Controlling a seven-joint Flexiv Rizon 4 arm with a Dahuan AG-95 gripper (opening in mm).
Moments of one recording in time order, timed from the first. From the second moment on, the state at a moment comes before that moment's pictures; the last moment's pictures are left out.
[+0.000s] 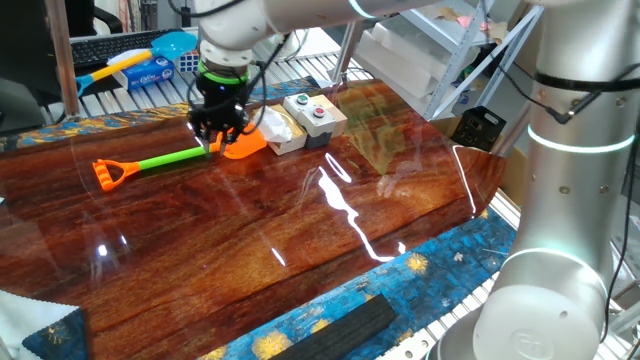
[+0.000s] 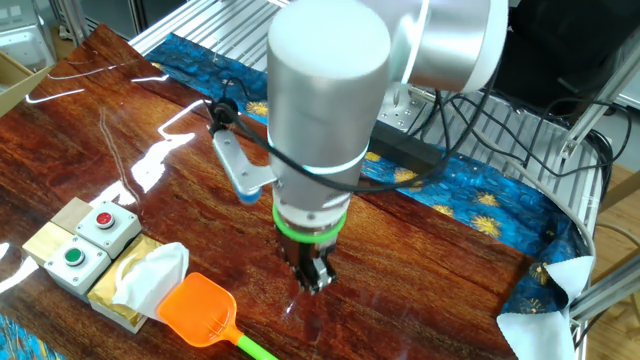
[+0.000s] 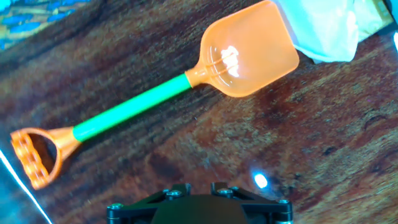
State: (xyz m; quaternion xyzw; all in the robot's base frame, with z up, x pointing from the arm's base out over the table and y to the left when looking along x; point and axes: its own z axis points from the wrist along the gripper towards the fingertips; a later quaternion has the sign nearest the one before) arm 0.634 0.121 0.117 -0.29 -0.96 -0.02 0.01
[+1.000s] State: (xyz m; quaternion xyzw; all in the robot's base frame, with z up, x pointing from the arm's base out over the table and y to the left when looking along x) arm 0.676 0.150 0.111 -0.48 -0.88 -0.02 0.00
